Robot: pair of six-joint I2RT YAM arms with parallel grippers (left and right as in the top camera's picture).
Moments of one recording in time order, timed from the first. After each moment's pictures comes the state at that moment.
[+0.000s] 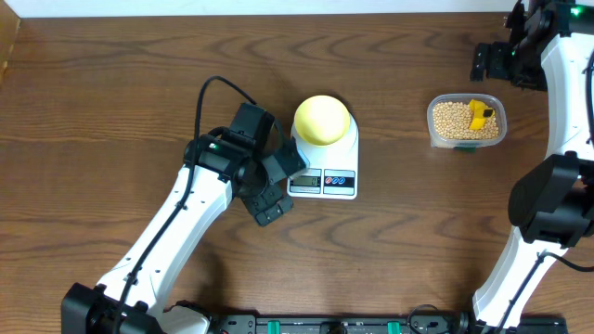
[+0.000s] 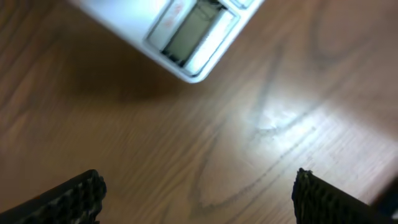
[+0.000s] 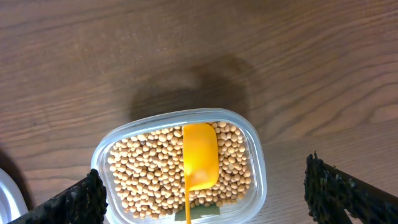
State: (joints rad) left arm -0.40 1.45 1.13 -1.05 0.17 0.66; right arm -0.16 2.15 2.14 -1.26 -0.02 0.04
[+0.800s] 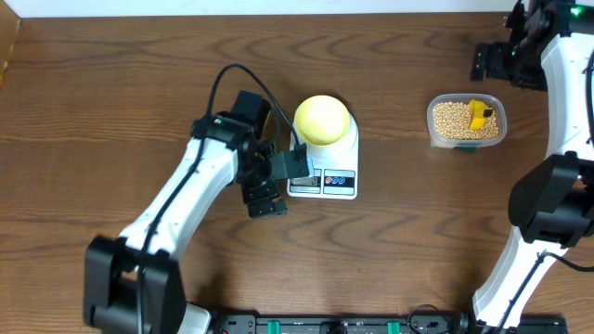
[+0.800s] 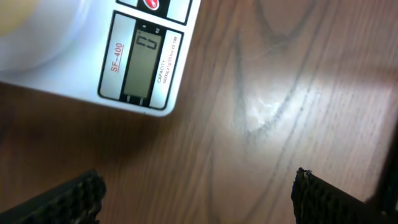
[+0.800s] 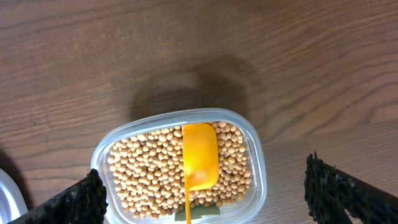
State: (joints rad) left arm -0.34 1.63 1.21 -1.08 0.34 1.05; right arm -0.16 2.15 2.14 -1.26 -0.02 0.04
